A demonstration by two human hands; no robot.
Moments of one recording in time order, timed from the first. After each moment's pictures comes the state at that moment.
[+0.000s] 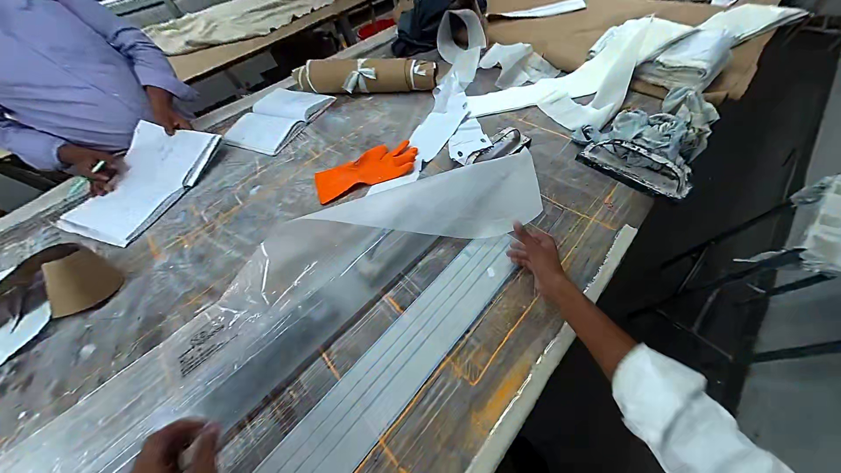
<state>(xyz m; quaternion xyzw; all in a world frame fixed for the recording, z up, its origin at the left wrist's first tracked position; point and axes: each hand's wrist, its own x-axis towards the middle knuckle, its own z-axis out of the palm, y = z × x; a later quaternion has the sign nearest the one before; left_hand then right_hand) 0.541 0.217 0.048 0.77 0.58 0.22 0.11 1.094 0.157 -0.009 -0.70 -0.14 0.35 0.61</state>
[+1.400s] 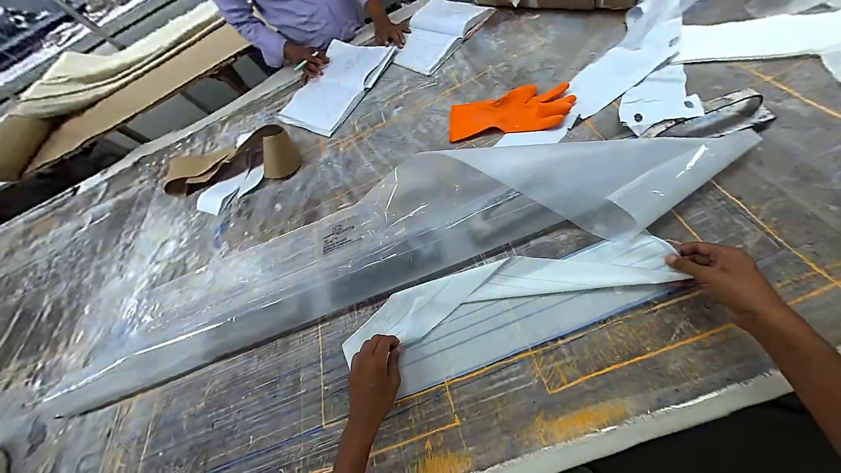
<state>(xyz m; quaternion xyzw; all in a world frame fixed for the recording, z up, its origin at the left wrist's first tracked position) 0.612 0.150 -0.041 0.75 0.63 0.17 0.04 1.167 0.187 -0.027 -0.74 -0.40 0.39 0.38</state>
